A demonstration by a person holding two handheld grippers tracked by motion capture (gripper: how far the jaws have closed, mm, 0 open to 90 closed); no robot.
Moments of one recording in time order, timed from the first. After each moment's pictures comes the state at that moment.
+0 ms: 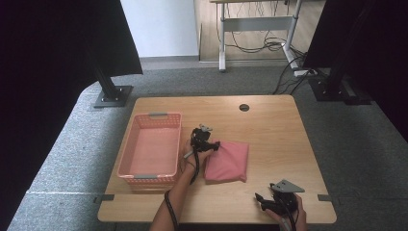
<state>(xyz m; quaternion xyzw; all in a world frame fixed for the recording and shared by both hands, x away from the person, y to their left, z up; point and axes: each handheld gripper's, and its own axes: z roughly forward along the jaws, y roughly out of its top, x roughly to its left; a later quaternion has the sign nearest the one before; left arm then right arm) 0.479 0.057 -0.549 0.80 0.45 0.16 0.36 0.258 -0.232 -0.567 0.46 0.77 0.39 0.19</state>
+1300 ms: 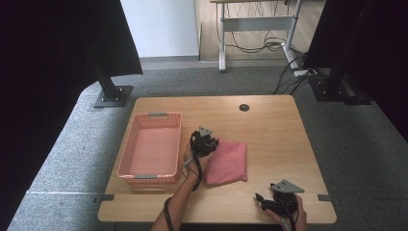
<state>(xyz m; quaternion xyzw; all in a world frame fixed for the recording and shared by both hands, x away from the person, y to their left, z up) 0.442 0.054 -0.522 0.77 0.45 0.18 0.42 0.257 -0.232 -0.567 0.46 0.77 0.39 0.20</state>
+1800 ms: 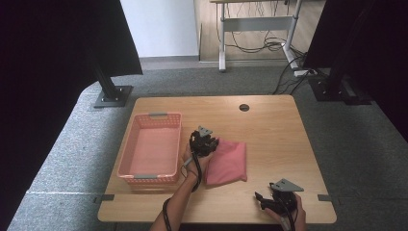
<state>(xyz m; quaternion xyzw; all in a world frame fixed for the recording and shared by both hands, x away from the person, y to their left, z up) 0.436 0.055 -0.515 0.77 0.44 0.18 0.43 0.261 -0.230 -0.566 0.46 0.77 0.39 0.20</state>
